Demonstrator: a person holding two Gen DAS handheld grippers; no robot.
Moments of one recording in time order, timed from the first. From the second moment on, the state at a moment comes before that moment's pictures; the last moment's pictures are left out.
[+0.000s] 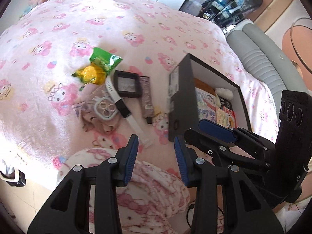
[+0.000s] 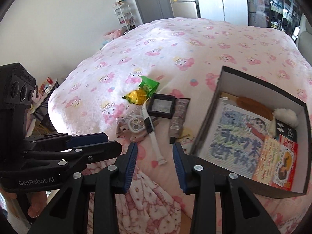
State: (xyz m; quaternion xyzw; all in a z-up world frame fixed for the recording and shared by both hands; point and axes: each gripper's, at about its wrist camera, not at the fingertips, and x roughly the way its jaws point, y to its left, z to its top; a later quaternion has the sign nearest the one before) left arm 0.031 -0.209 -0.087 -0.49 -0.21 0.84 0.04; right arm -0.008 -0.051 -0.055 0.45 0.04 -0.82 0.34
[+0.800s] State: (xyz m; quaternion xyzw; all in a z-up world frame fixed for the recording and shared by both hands) left arm -0.069 -0.325 -0.218 -0.62 -0.30 0.72 0.07; right arm -0.100 -0.161 -0.193 0.58 0.08 -0.75 0.31
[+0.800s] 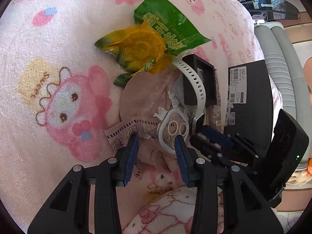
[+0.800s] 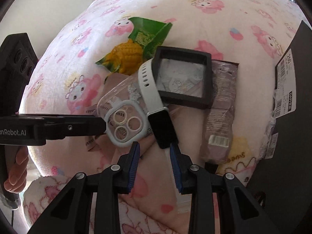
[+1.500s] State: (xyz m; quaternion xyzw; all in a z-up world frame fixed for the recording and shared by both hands) left arm 0.004 -0.369 -0.181 -0.50 -0.41 0.76 0.06; right arm -0.080 -0.147 -0.163 0.56 0.08 -0.75 0.34
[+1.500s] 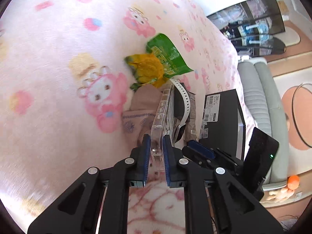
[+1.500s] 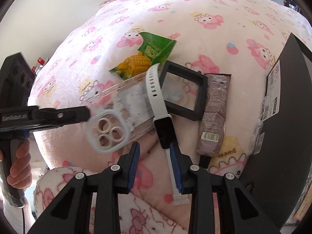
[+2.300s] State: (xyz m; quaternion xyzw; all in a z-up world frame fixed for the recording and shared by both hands) left arm 0.015 -0.373 -0.212 -0.49 -0.44 0.76 0.01; right arm -0.119 -0.226 -0.177 0.54 0.13 -0.73 0.39
